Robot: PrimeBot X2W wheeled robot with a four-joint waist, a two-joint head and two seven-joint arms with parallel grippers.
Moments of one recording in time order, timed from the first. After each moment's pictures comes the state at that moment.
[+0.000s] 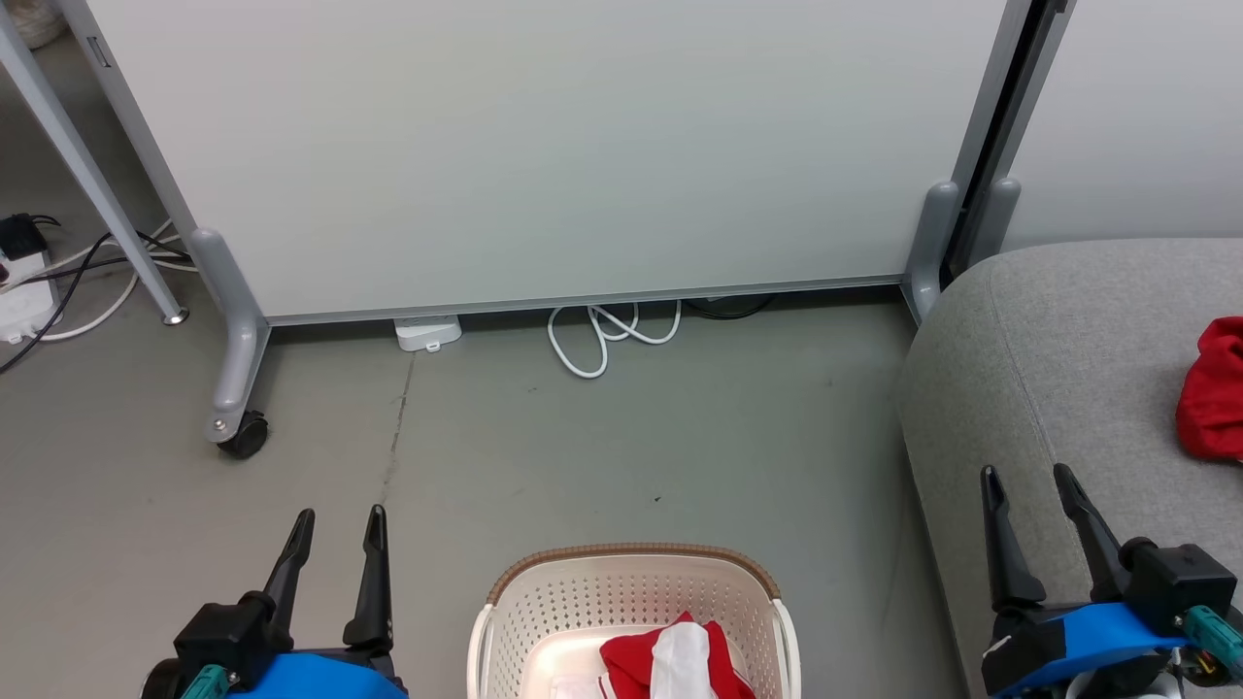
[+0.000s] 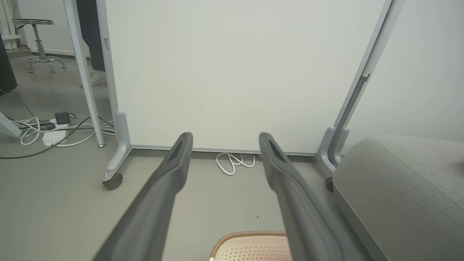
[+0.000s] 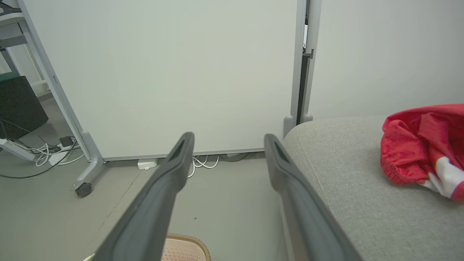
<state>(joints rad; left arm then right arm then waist) -0.01 0.12 -0.09 0.31 -0.29 -0.13 -0.26 -0.04 -0.05 -0.10 0.22 0.12 0.13 -0.20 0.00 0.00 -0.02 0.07</state>
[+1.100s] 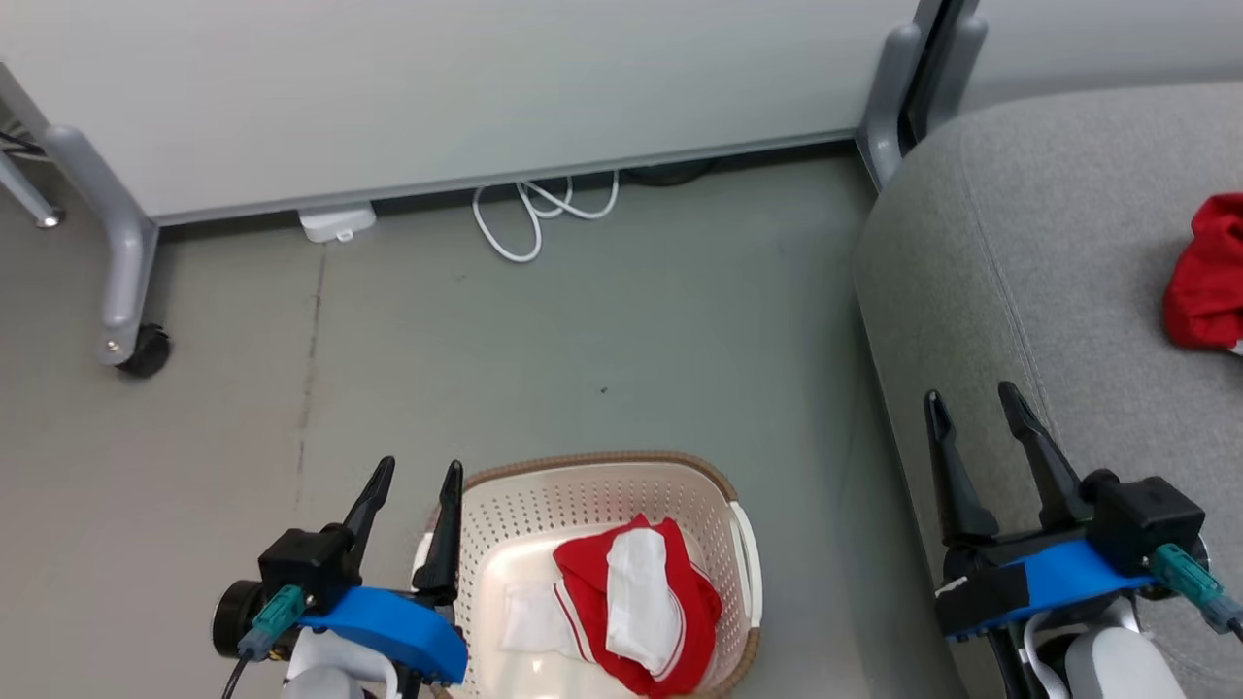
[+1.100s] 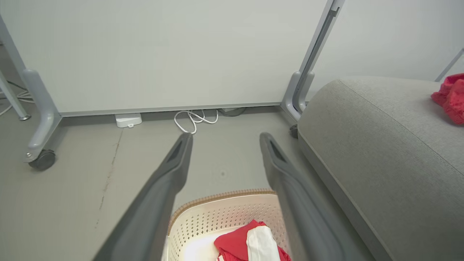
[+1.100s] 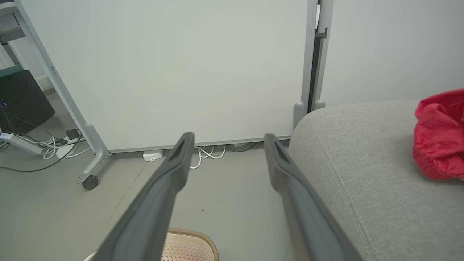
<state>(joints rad) -0.15 0.12 -0.22 0.45 -0.31 -0.13 -0.26 -0.12 -0.05 -0.01 0.16 0.16 0.13 -0.18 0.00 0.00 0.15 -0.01</state>
